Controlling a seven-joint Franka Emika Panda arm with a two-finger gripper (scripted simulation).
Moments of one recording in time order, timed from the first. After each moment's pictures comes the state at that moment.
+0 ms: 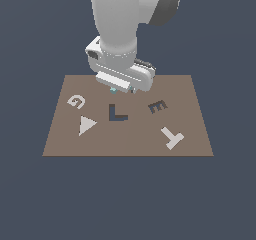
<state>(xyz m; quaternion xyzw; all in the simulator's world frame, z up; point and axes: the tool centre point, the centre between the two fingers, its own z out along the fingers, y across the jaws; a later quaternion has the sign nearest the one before) -0.081 -0.022 0.045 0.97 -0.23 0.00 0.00</state>
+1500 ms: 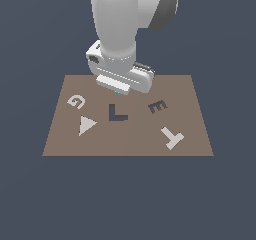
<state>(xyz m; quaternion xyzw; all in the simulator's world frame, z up) -0.081 -0.024 0.034 0.98 -0.21 0.00 0.00</state>
